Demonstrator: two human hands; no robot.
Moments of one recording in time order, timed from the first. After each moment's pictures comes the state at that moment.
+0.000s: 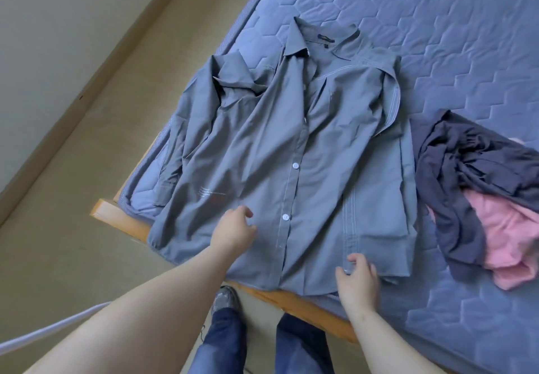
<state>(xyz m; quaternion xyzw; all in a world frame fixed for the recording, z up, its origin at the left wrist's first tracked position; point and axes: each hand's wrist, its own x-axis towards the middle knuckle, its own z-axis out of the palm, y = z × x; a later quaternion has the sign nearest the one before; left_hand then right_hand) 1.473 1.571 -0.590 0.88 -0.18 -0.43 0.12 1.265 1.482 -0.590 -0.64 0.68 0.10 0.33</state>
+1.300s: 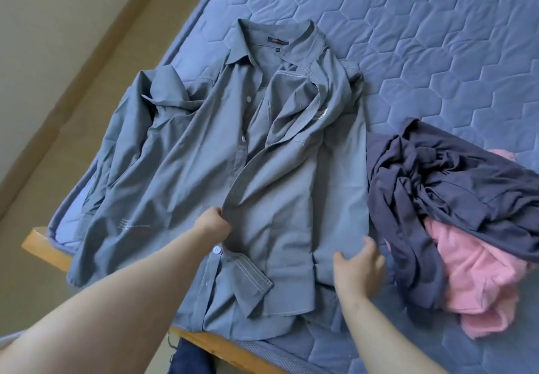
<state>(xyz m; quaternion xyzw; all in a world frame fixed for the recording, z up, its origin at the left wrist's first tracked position) 1.454 1.423 -0.614 0.87 -0.01 -0.47 0.14 1.242 1.312 -0.611 -0.59 0.74 0.03 0.32</state>
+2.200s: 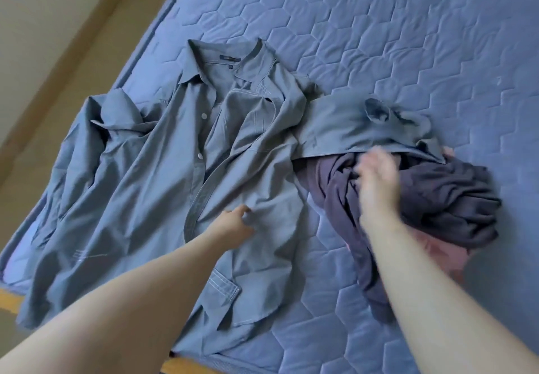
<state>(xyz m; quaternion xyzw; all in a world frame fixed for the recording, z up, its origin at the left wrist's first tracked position) 1.408 1.333 -0.610 0.83 -0.30 -0.47 0.00 1.256 1.162 -0.558 -0.49 0.60 -0.32 0.54</state>
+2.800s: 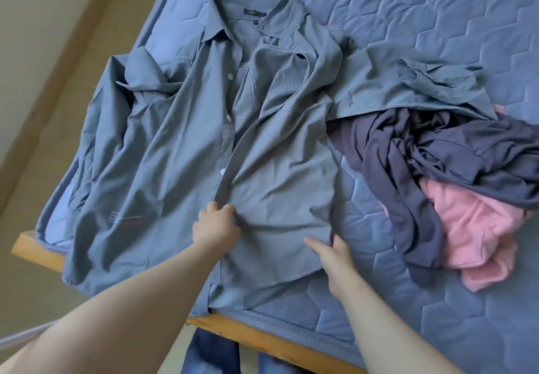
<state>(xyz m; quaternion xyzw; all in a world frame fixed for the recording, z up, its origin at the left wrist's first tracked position) 1.414 1.435 -0.627 0.89 -0.23 -0.39 -0.06 1.229 1.347 -0.638 -0.34 0.65 -0.06 0.68</state>
